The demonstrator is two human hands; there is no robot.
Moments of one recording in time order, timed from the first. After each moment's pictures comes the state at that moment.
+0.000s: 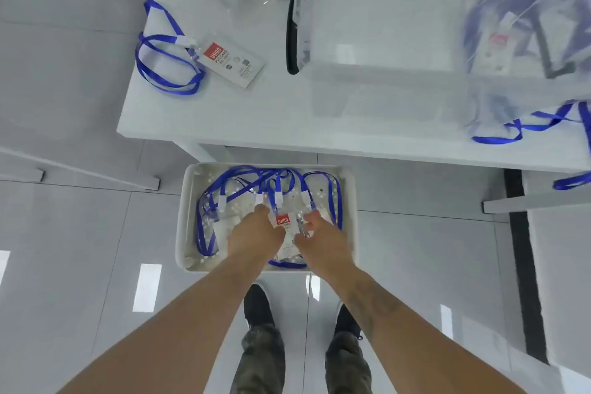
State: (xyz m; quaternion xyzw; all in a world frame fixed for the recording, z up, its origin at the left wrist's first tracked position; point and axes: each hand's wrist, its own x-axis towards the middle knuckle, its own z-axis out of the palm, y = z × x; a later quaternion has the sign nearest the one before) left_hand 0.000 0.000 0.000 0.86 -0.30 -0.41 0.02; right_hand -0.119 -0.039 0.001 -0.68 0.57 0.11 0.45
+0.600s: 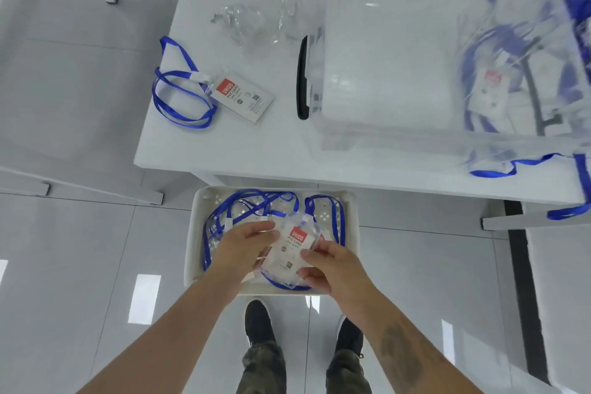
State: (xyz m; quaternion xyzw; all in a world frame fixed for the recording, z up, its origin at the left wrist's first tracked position) left_hand 0.039 0.004 0.049 0.74 -0.01 -0.57 0.35; right_hand -0.123 -0.055 0.058 -0.29 0.62 -0.03 0.73
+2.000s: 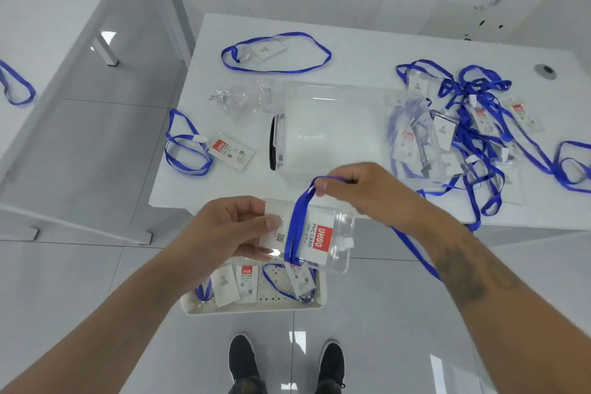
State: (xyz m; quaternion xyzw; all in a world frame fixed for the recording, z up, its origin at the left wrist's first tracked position) left_hand 0.041 -0.018 0.277 0.62 -0.21 -0.63 0.41; right_hand -0.140 -0.166 0.289 -0.71 0.45 -0.02 0.54
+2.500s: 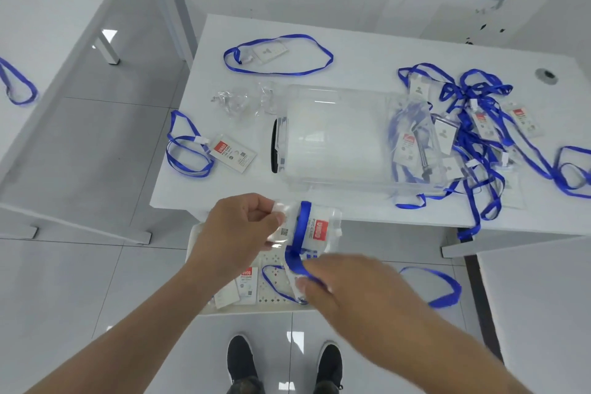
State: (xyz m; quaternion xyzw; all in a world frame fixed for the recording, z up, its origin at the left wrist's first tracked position) left_hand 0.022 -0.027 0.274 0.76 -0.27 -0.45 0.39; right_hand -0.149 -0.059 0.327 -0.88 0.35 0.13 0.29
